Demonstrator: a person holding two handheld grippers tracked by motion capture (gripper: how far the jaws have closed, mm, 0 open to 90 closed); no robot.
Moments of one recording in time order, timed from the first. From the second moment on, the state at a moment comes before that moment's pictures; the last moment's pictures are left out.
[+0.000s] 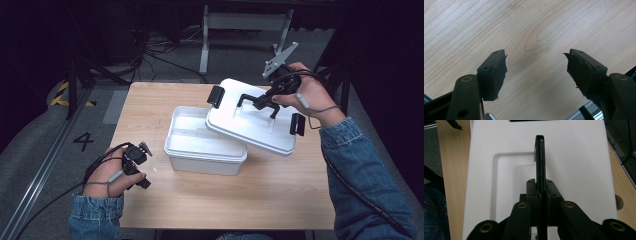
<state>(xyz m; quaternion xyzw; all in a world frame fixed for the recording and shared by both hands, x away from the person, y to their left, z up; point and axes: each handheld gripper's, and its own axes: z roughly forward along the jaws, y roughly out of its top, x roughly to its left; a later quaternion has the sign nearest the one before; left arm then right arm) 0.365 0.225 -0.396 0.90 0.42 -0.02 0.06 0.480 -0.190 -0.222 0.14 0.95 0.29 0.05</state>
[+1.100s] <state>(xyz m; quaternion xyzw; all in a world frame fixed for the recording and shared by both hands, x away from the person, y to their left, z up) 0.365 0.224 -0.398 0.90 0.42 -0.02 0.05 0.483 -0.307 -0.250 0.27 0.93 0.26 0.07</state>
